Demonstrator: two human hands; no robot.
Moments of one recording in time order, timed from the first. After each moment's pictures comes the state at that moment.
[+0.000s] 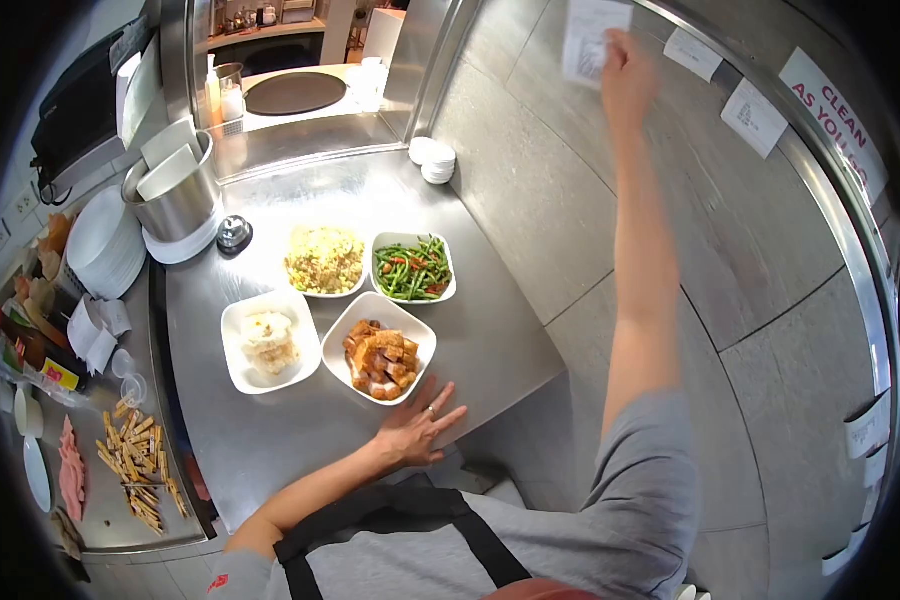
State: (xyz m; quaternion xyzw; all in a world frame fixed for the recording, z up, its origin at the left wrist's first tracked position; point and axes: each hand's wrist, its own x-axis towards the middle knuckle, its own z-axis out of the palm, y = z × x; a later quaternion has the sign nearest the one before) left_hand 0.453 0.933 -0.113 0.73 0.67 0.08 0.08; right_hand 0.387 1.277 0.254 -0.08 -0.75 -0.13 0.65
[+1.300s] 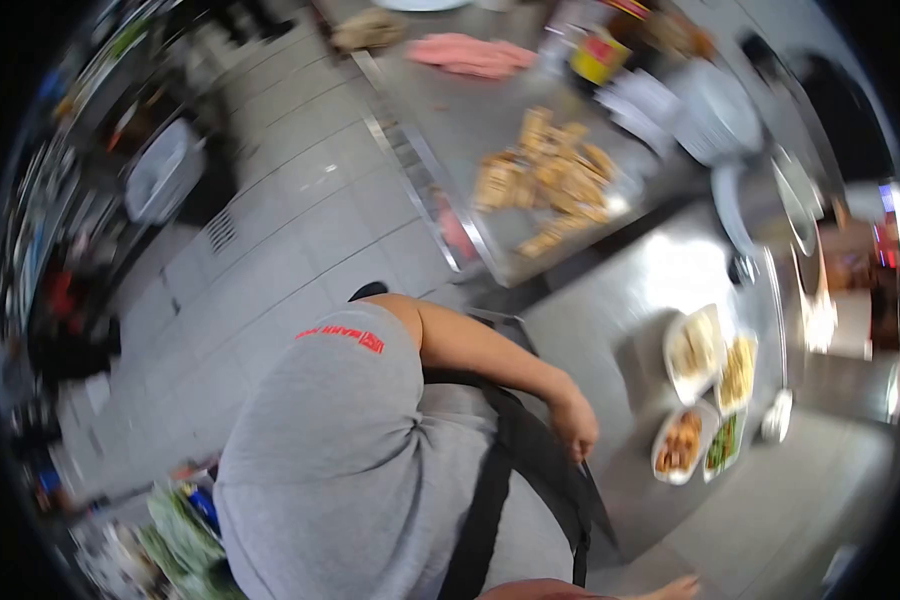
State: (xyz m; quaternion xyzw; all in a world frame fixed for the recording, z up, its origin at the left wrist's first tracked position) left_hand 0.436 0.746 -0.116 0.65 0.61 0.36 0.26; right_hand 0.593 1.363 -0.036 -0.30 -0.90 -0.18 0.26
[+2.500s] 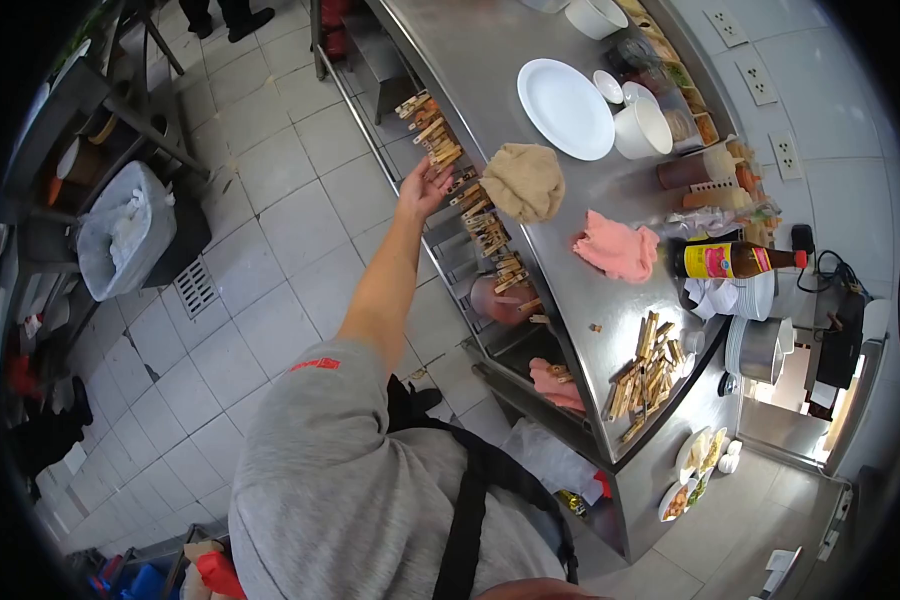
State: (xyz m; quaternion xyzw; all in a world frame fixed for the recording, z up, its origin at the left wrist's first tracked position) left_hand 0.272 0.044 -0.368 -0.24 0.02 0.96 -0.16; right_hand 0.576 0.717 -0.202 -0.40 -0.82 0.34 -0.23
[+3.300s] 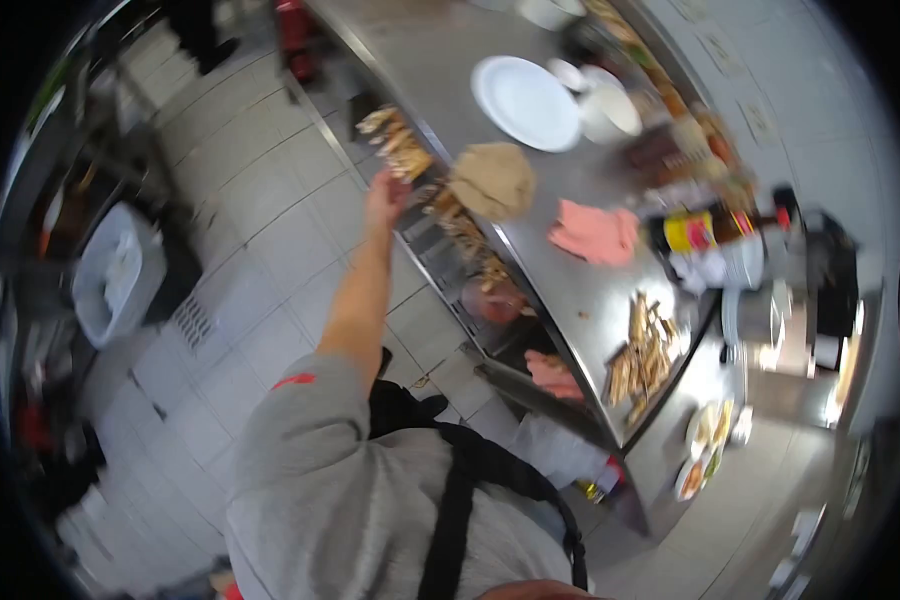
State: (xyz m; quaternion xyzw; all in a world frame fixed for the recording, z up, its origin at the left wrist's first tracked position) left_hand 0.279 0.022 -0.401 -0.27 0.19 0.92 -0.21; right_hand 0.646 0.728 -0.210 -0.50 -0.71 0.44 -0.23
